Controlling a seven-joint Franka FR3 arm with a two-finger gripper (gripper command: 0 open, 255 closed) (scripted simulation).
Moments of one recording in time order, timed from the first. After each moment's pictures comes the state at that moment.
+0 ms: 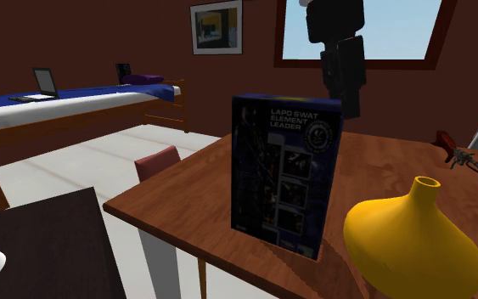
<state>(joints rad) -0.33 0.41 -0.22 -1.44 -0.05 2.07 0.29</state>
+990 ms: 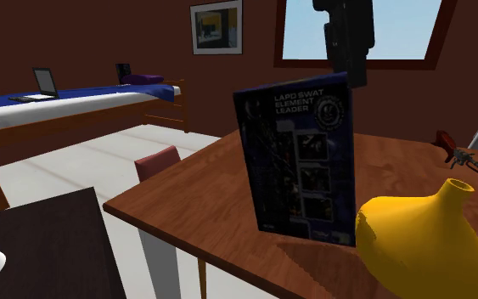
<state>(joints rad) -0.34 0.41 -0.22 -1.32 -0.05 1.94 0.27</state>
